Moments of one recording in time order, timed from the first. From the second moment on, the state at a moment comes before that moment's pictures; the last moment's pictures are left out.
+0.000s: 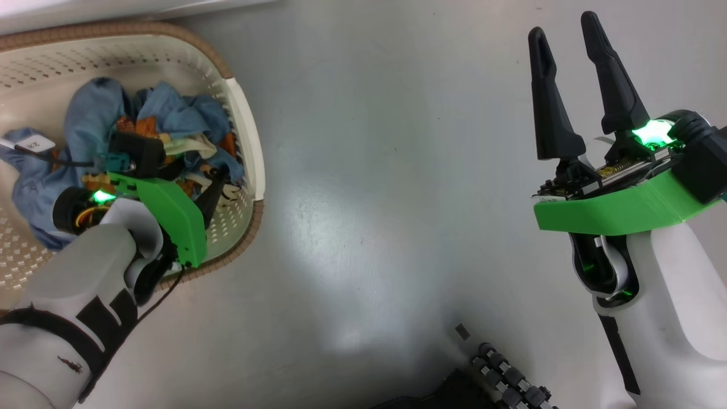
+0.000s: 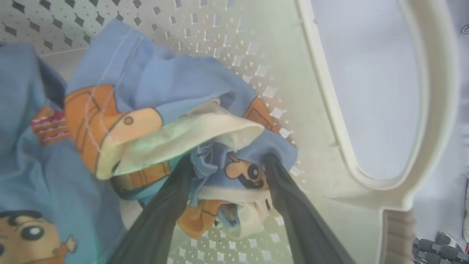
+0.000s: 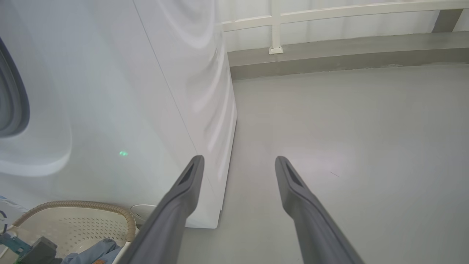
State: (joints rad) left arm -1.08 0.42 -1.28 0.96 -1.20 -0.13 -0.09; right arm -0.55 -0.11 0.19 0.05 0.41 0.13 -0.25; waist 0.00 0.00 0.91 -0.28
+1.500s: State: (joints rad) left arm -0.68 0.34 -0.65 0.85 -0.85 -0.13 -0.25; right arm -0.36 -0.15 0.15 0.16 0.40 0.13 -0.25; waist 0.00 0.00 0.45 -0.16
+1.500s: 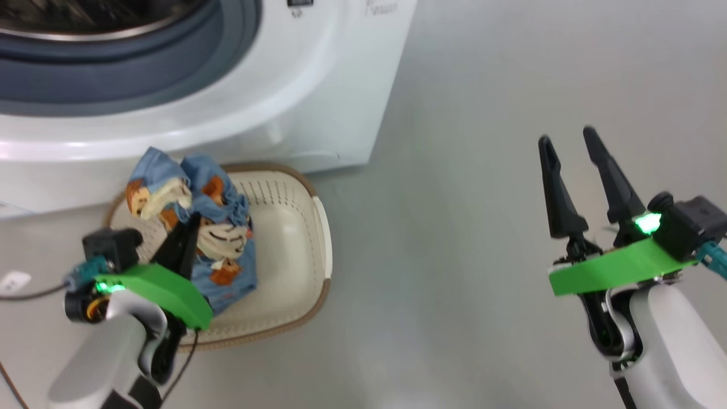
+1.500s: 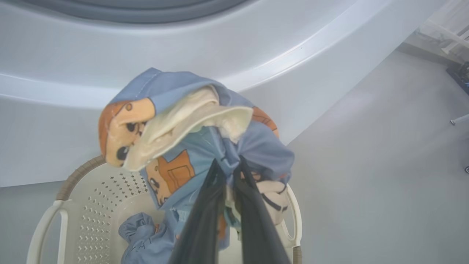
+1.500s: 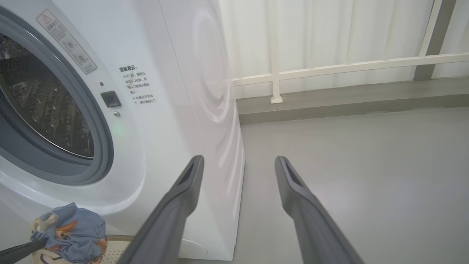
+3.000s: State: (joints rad) left arm -0.02 0.11 -0.02 0.16 -0.32 -0.13 -0.25; right arm -0.09 -0.19 0.05 0.17 0.42 0.13 -0.25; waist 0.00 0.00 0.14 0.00
